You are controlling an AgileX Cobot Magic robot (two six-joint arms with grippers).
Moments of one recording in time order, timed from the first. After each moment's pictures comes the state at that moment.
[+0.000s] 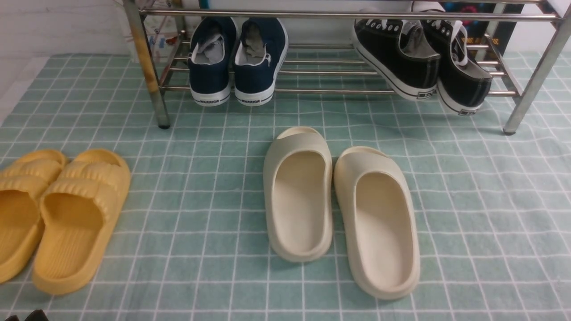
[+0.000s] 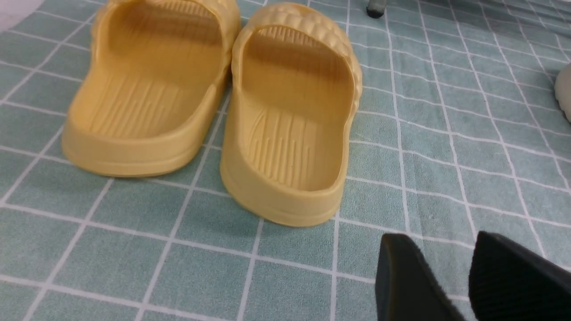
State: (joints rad) right arm -0.03 -0.01 0.03 -0.13 0.33 0.21; left arm 0.03 -0.01 0.03 -0.02 0.38 -0.21
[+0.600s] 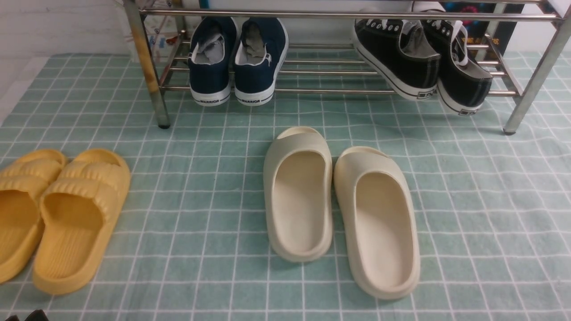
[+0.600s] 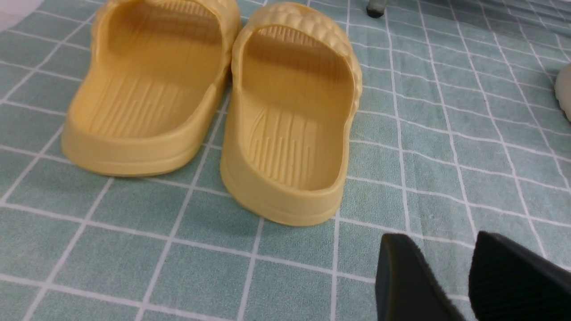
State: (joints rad) right arm -0.03 -0.01 0.02 -0.08 0.38 0.10; left arm 0.03 -0.01 0.03 -0.02 0.38 -0.21
